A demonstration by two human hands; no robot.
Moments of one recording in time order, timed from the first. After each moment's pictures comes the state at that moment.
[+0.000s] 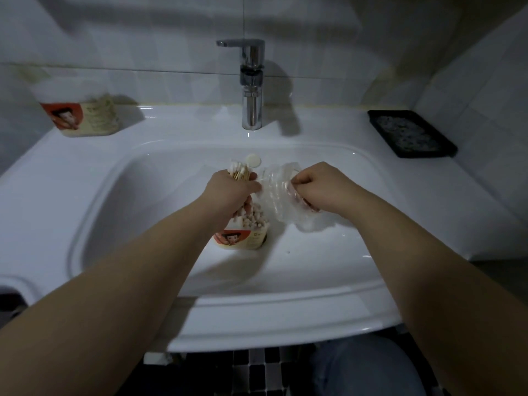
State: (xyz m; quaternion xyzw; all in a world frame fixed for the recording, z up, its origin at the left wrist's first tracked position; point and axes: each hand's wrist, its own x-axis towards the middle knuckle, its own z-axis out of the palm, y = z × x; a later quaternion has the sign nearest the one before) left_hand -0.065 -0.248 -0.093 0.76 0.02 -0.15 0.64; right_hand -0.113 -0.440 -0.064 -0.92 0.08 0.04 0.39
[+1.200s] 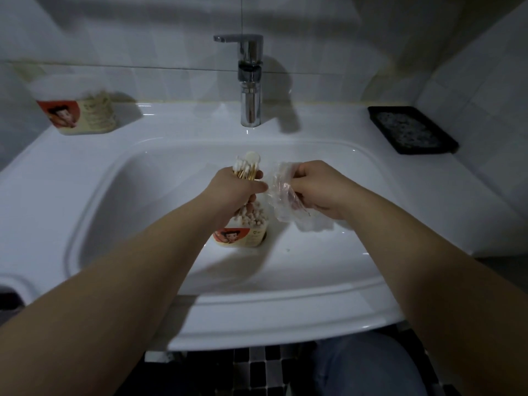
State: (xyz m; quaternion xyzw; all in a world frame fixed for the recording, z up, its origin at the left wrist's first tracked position) left_hand -0.066 -0.251 -0.091 0.75 -0.01 -0.17 0.63; right_hand -0.105 -0.431 -0.074 -0.82 0.10 0.07 0.55
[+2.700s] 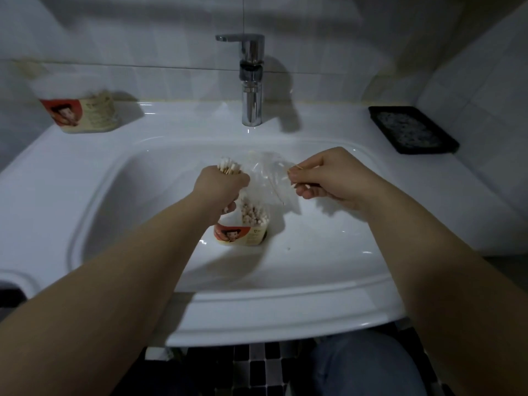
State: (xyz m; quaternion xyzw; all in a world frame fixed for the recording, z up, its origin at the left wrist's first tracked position) left_hand -0.058 -0.238 -0.094 0.75 0.07 -0.13 0.65; right_hand -0.117 -0.447 -0.050 -0.78 0.09 0.04 0.62
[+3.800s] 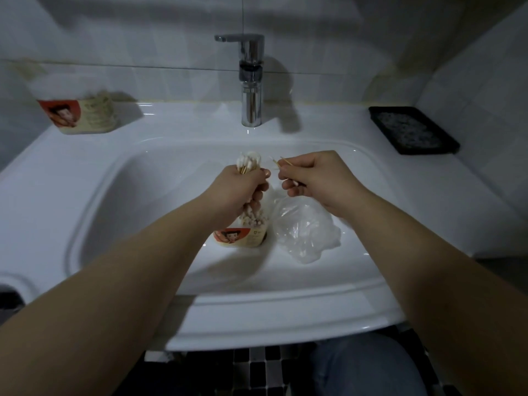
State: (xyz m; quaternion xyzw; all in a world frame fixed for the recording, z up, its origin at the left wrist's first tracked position) left_hand -0.078 -0.258 -0.078 0.71 -0.02 -0.19 0.68; right_hand -0.114 -0.427 -0.063 -0.74 0.06 -0.03 0.67
